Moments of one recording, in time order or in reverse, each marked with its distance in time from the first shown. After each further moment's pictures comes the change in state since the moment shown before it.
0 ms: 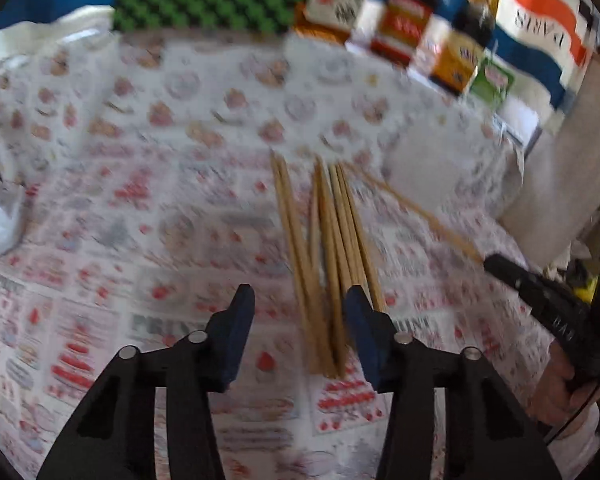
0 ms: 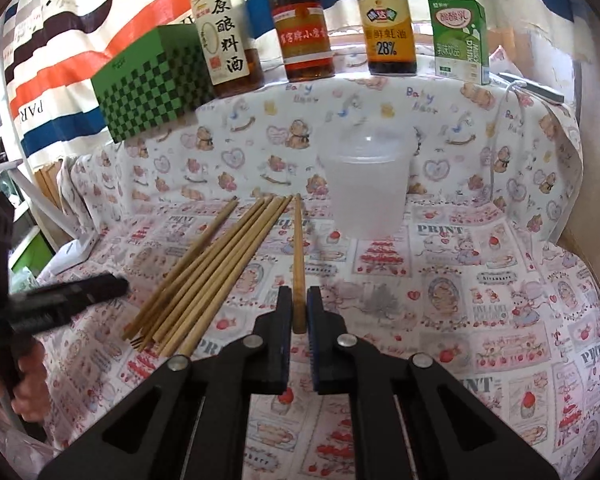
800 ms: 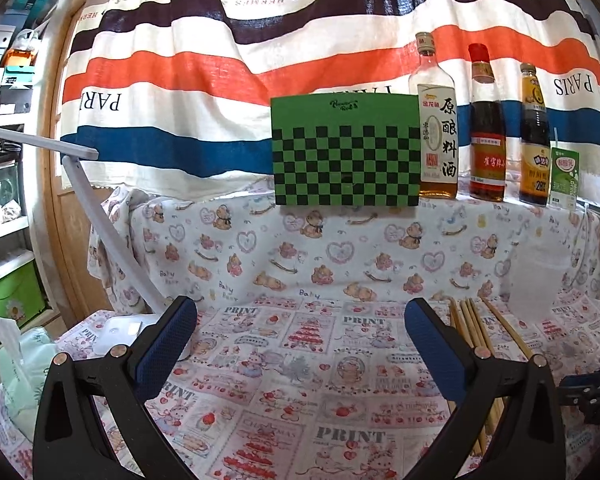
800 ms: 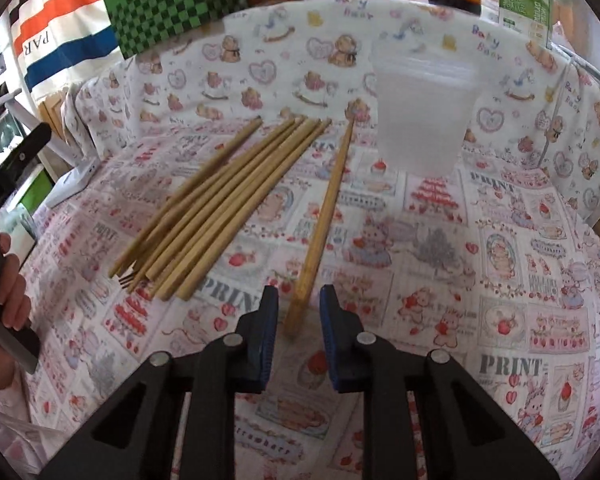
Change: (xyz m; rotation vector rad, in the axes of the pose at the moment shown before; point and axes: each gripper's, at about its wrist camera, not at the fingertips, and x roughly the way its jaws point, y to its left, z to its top) left arm -0.078 0.037 -0.010 0.050 -0.614 0.478; right arm 0.041 0.026 -0.019 -0.125 0.225 0.026
